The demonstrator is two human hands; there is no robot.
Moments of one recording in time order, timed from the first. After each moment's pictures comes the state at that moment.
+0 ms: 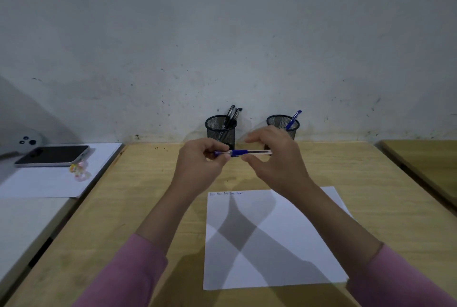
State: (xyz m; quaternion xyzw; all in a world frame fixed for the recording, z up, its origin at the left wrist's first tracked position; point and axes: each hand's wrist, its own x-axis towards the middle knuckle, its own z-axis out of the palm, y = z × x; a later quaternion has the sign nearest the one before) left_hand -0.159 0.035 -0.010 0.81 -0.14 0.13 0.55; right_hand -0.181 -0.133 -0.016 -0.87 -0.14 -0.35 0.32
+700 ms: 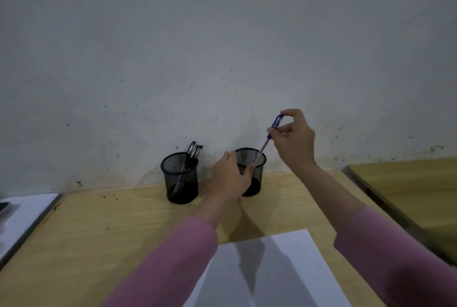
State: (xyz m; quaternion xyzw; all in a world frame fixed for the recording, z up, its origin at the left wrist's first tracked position) left_hand -0.047 -0.121 -0.034 0.91 -0.19 0.06 0.36; right_hand -0.078 -0.266 0.022 -0.80 0.07 -0.42 0.42
